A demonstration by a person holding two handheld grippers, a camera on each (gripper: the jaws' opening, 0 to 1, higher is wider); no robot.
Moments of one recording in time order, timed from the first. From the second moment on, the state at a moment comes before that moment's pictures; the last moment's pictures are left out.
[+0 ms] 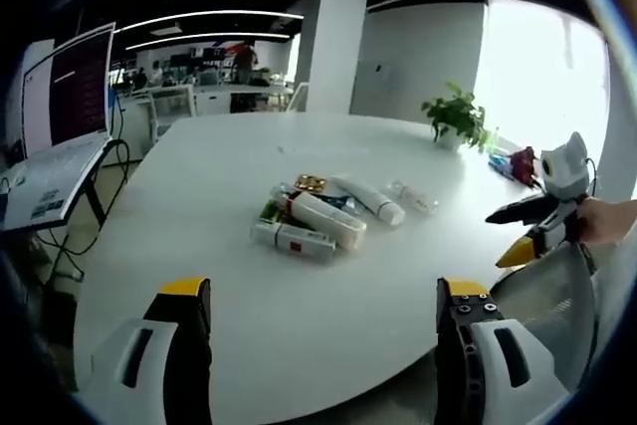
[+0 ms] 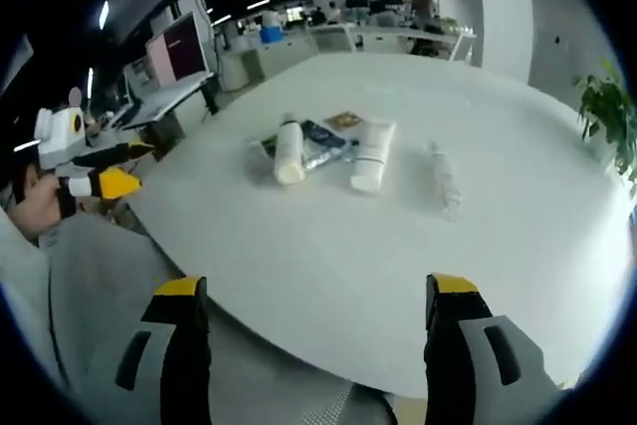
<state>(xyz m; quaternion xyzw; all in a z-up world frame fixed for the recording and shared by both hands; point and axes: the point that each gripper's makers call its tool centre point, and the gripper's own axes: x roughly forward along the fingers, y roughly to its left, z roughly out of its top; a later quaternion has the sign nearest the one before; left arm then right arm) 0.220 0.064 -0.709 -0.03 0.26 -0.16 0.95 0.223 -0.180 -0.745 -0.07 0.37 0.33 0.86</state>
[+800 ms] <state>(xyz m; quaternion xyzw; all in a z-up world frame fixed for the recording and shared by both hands) 0.219 0.066 -0.705 -0.03 0.25 -0.16 0.96 0.271 -0.116 -0.719 -0.12 0.36 0.40 0.83</state>
